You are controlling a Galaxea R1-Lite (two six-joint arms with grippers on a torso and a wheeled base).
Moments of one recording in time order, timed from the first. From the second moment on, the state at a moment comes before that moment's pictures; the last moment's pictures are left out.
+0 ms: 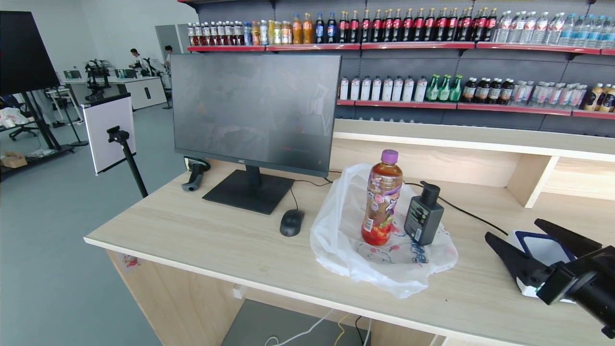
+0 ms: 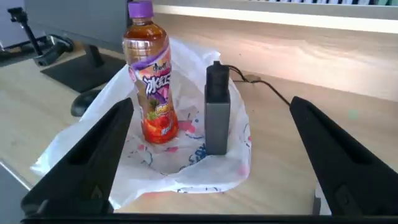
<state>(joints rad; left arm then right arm) 0.00 0.00 0.00 0.00 0.00 -0.01 0.21 1.30 -0.01 -1.31 0.06 0.01</state>
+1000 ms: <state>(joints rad) 0.00 0.00 0.00 0.00 0.00 -0.01 0.06 0.11 0.00 0.00 -0.01 -0.02</state>
